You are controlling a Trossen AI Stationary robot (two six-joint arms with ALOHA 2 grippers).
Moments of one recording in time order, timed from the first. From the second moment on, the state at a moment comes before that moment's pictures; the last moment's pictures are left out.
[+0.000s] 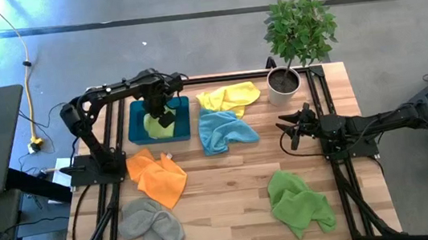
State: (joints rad) left arm 0.73 1.73 1.28 -1.31 -0.23 -0.14; right arm 0.03 0.31 0.01 0.10 0.48 0.22
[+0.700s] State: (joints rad) left arm 0.68 1.59 1.28 -1.24 -0.21 -0.12; right arm 0.03 0.31 0.01 0.10 0.48 0.22
